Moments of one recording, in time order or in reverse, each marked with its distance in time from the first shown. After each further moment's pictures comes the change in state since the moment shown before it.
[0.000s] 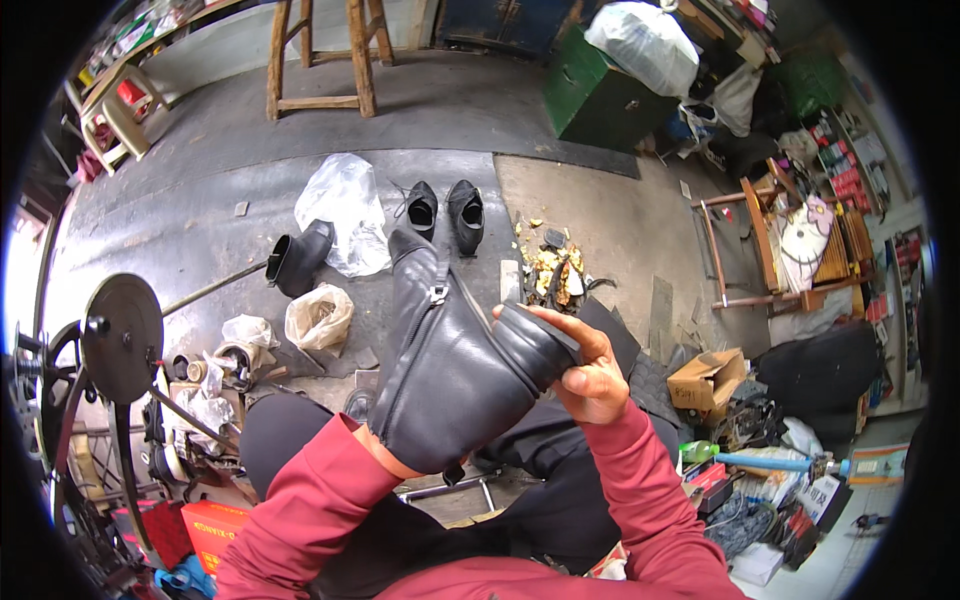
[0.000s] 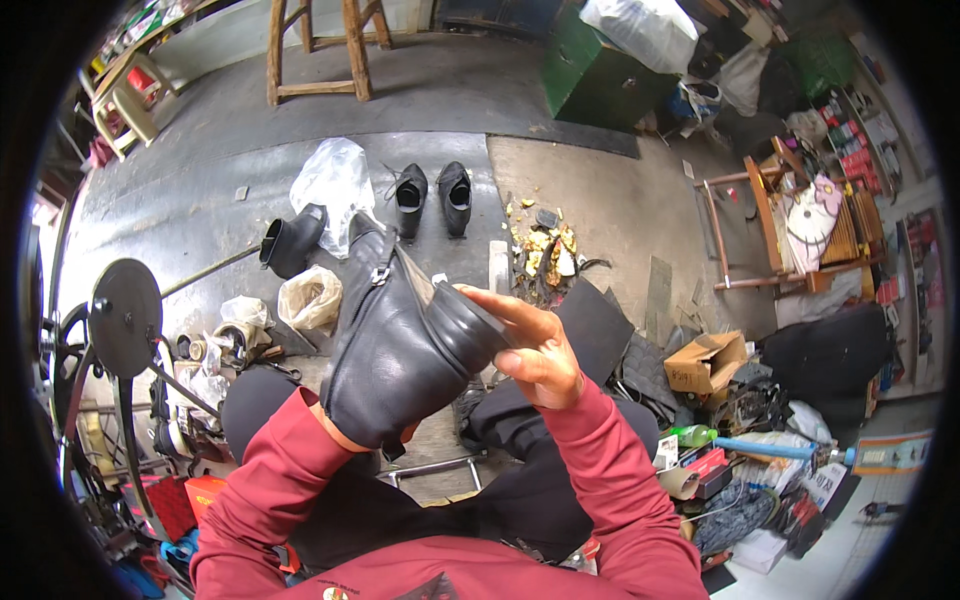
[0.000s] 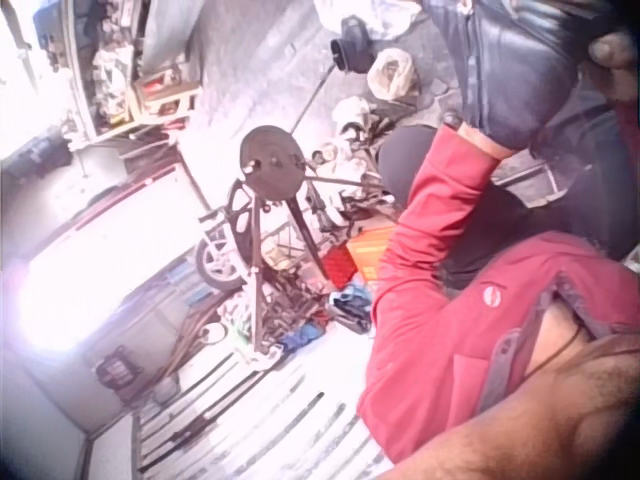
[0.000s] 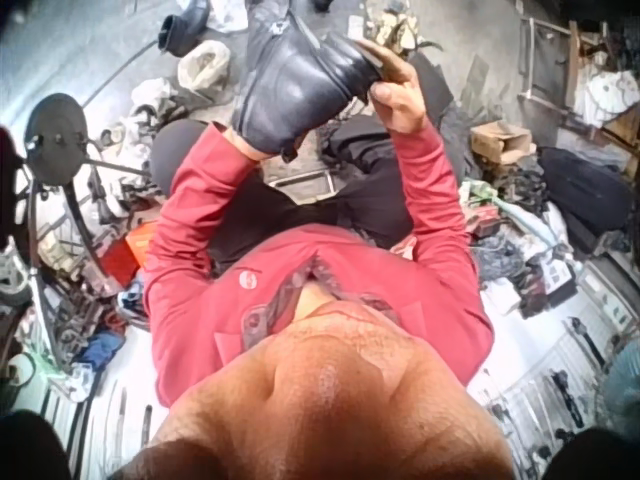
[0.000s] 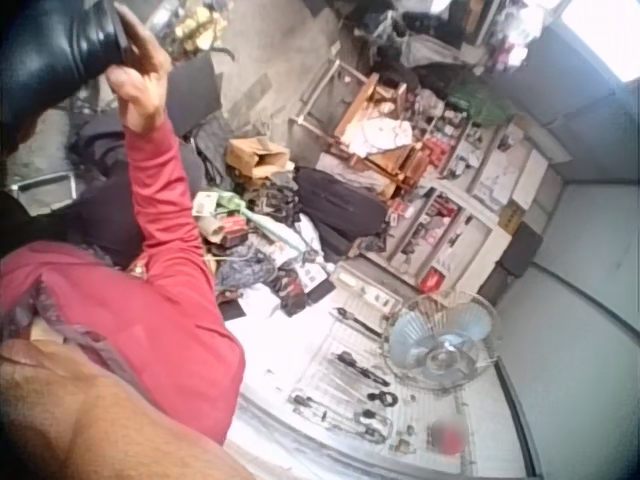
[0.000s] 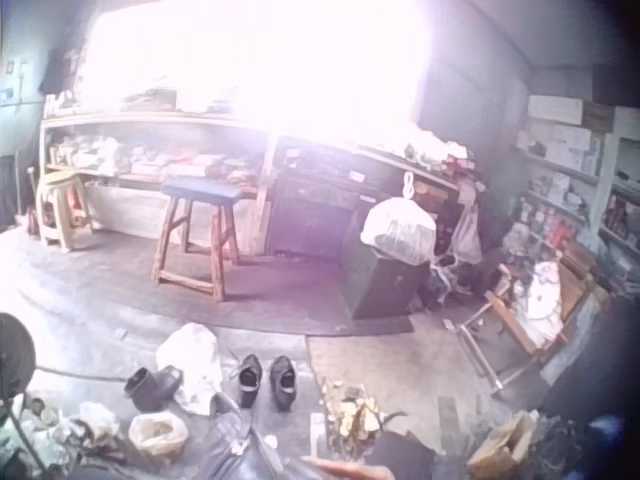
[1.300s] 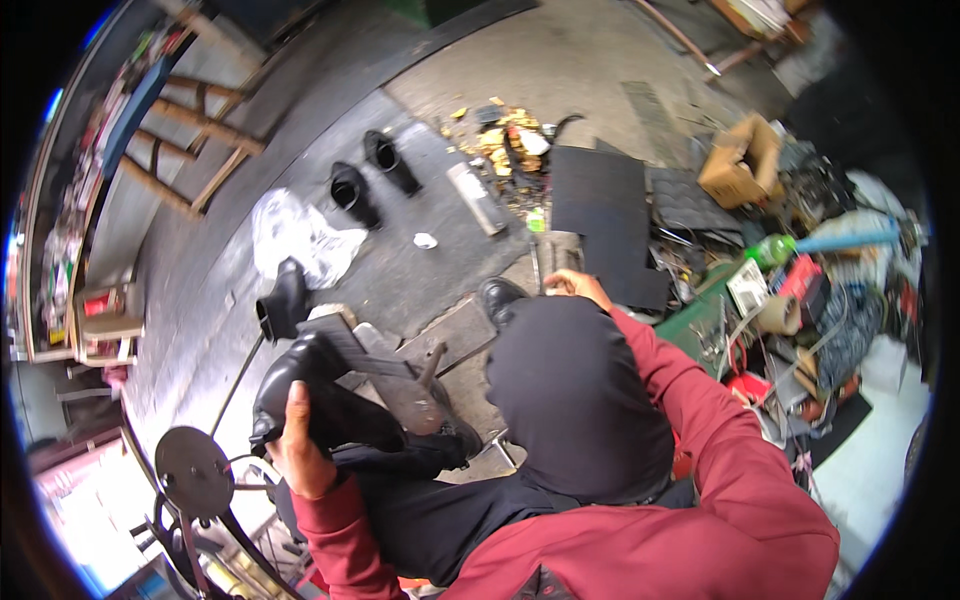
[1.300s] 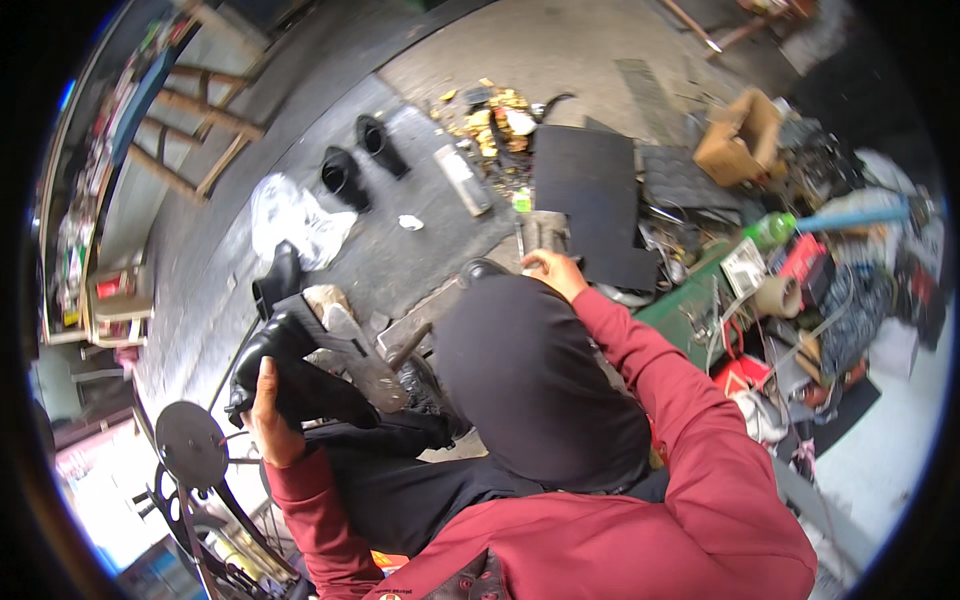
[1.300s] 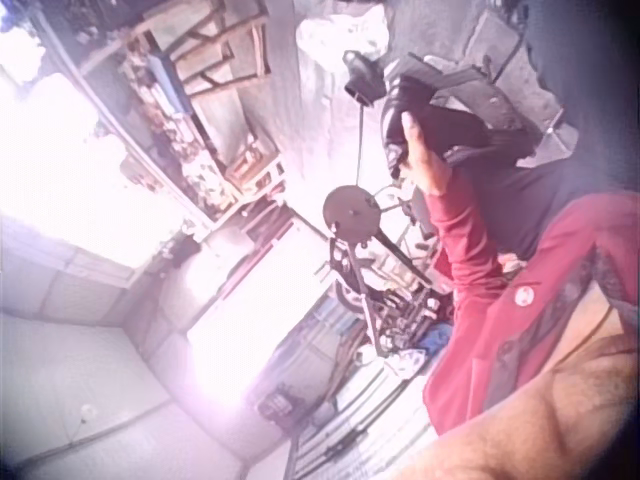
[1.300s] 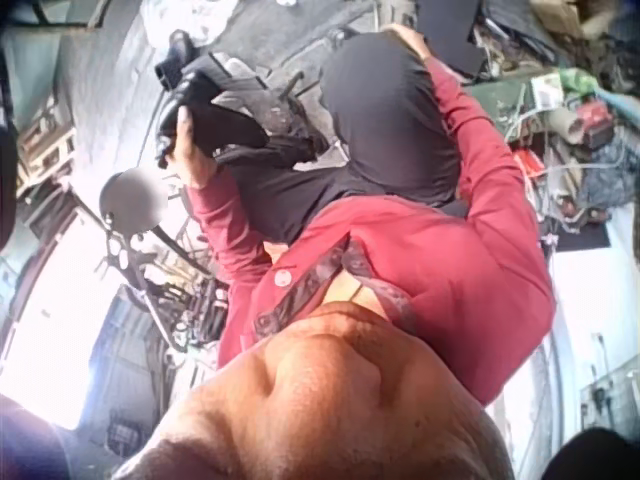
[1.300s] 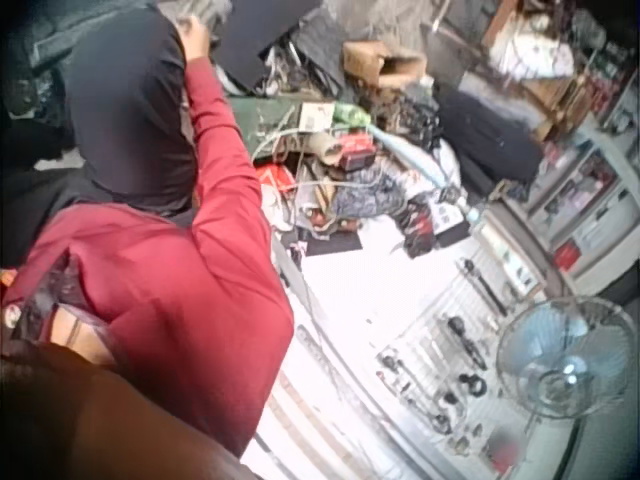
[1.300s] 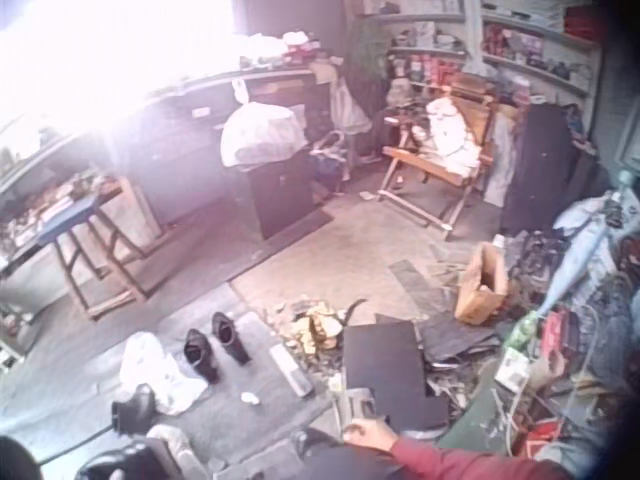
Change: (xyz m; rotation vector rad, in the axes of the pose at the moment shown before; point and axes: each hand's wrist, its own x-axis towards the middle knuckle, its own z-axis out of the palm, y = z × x) left_hand -0.083 -0.031 -0.043 -0.082 0.534 -0.567; right_hand -0.173 0.247 -0.172 -0.492 0.704 0.378
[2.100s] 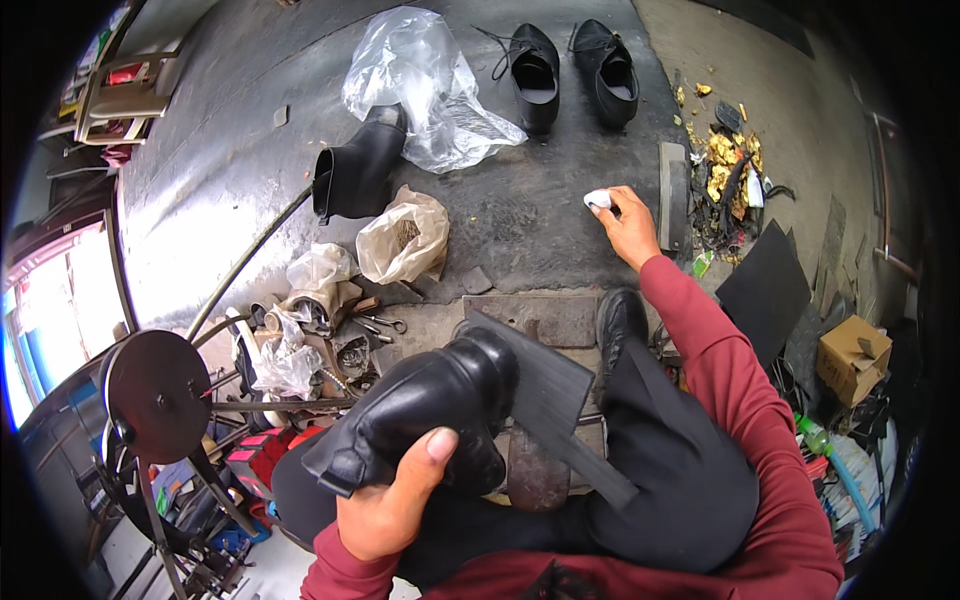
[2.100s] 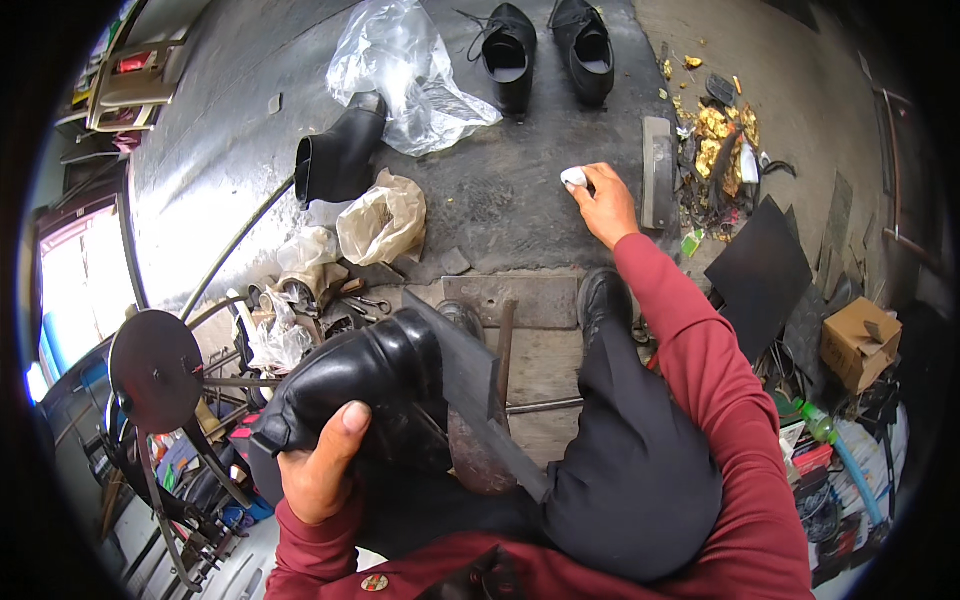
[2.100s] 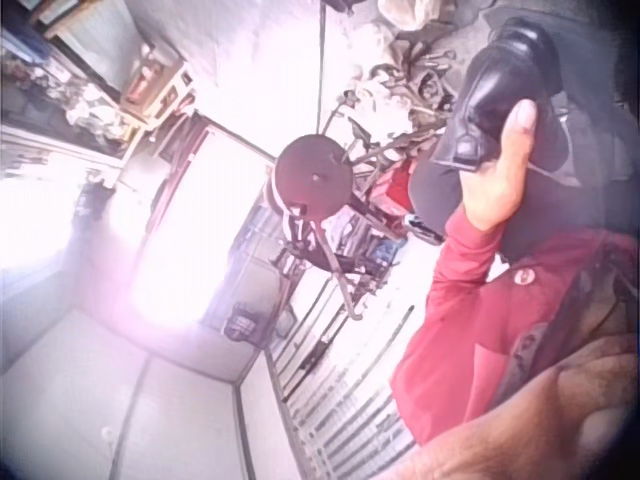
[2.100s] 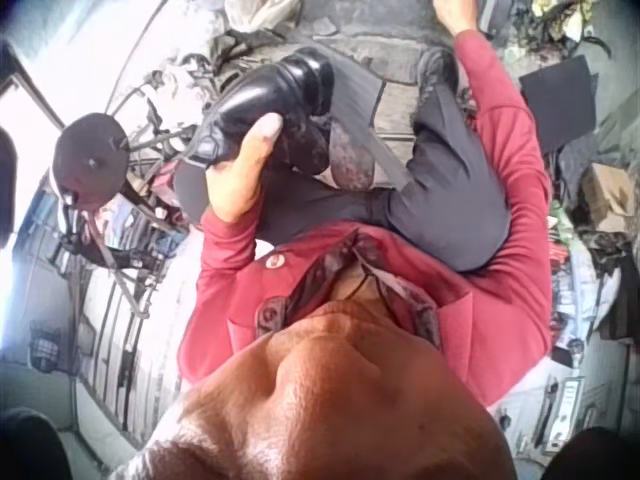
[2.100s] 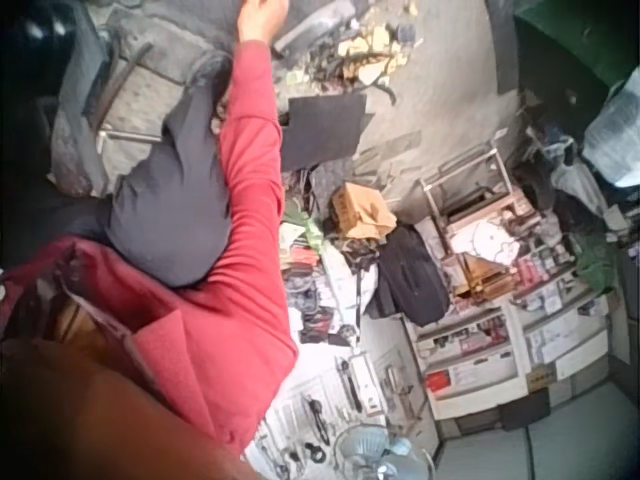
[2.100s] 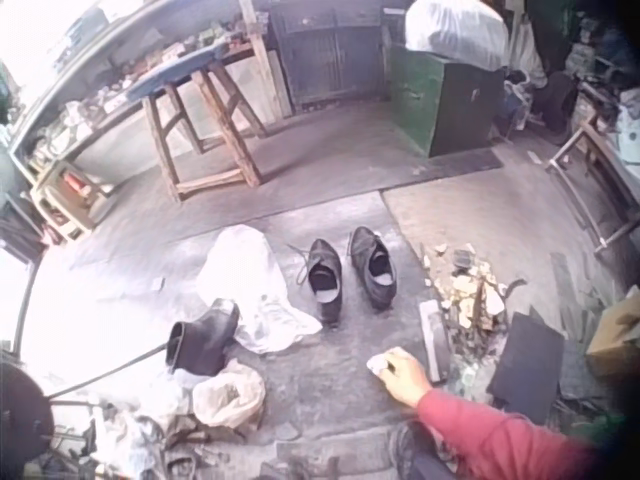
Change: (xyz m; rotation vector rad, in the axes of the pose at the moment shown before) left_hand 0.040 0.024 0.019 -0.155 -0.017 -0.483; right_hand 0.233 -0.041 0.163 -0.520 -0.136 -0.335
